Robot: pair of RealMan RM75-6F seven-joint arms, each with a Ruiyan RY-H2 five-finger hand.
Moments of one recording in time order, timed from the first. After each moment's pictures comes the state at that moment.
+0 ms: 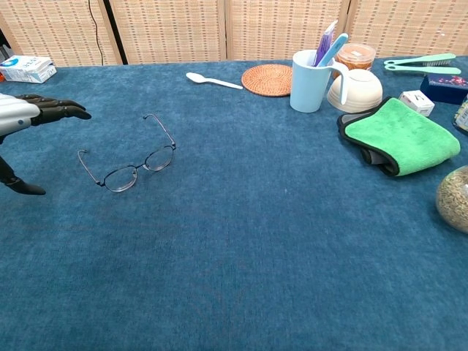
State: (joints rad) left arm -0.55 -1.31 -0.02 -1.45 1.43 0.97 0.21; right arm -0.02 -1.09 0.08 -1.85 -1.50 1.60 -0.21
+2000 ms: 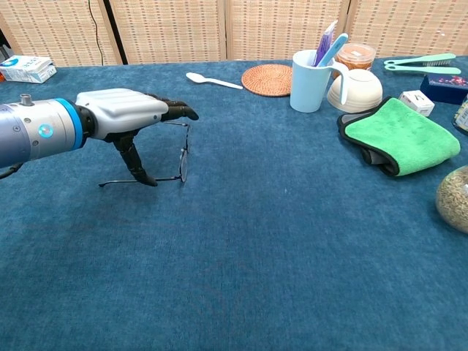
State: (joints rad) left arm -0.86 -1.54 -0.13 -1.49 1.02 0.81 0.59; right arm -0.06 -1.09 0.09 -1.78 -1.47 1.64 -0.12
